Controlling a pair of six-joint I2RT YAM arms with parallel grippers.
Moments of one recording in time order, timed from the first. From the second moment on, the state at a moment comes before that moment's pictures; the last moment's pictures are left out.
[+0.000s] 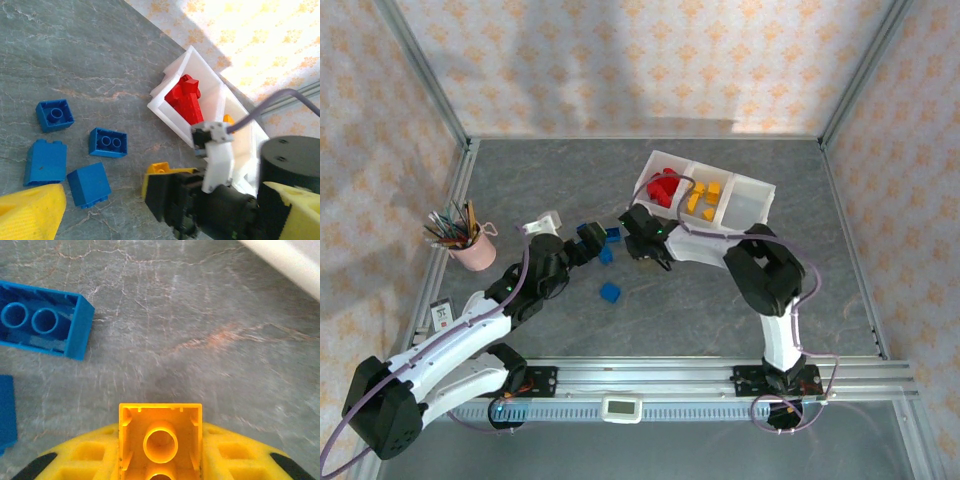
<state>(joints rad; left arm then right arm) -0.55 0.92 0.54 -0.04 -0.23 -0.91 0.80 1.95 1.27 -0.33 0.21 0.39</state>
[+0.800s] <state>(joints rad) -0.55 1.23 0.71 0.05 -0.06 -0.85 0.43 1.84 1.32 -0.34 0.25 0.50</state>
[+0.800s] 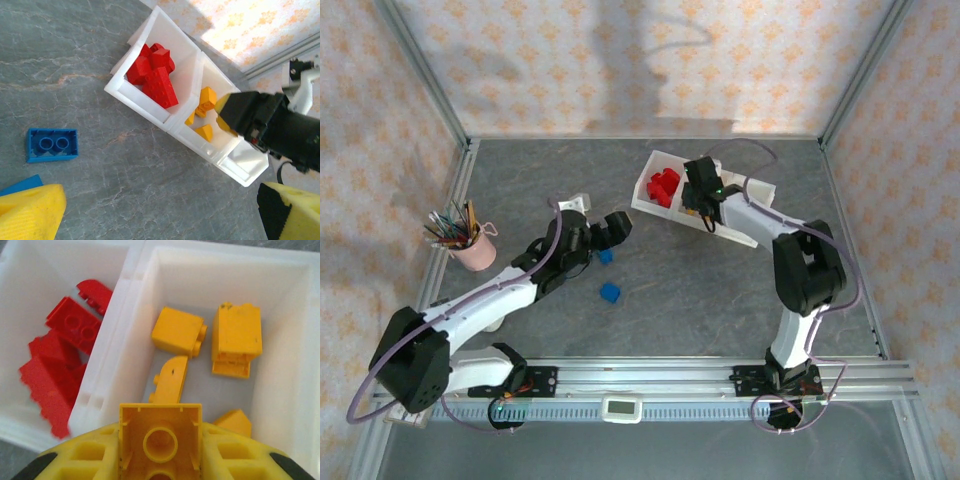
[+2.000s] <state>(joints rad) -0.51 0.97 0.66 -0.10 -0.13 -0.88 0.72 1.74 1.22 -0.36 0.16 0.53</state>
